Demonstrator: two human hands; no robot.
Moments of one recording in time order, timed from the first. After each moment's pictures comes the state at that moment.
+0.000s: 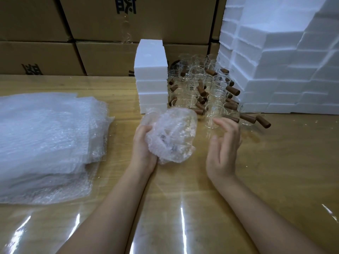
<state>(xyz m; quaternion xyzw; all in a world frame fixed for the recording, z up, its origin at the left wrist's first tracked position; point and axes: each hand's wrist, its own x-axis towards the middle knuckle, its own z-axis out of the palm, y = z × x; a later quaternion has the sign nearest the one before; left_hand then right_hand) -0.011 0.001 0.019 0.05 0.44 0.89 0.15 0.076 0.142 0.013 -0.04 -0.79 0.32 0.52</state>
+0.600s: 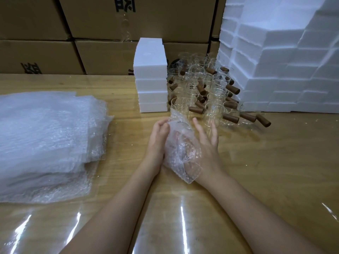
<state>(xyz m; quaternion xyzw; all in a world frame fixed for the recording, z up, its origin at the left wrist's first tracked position) -0.001 0.010 0.010 0.16 0.62 0.76 0.12 0.071 0.133 0.003 -0.04 -0.96 0.23 0.17</state>
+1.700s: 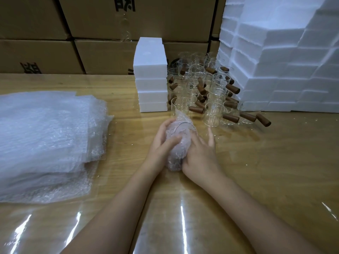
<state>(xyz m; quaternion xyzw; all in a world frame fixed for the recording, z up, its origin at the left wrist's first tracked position) -0.003 0.011 -0.001 0.27 0.60 0.74 0.10 0.069 0.123 0.009 -0.01 -0.99 0.04 0.15</state>
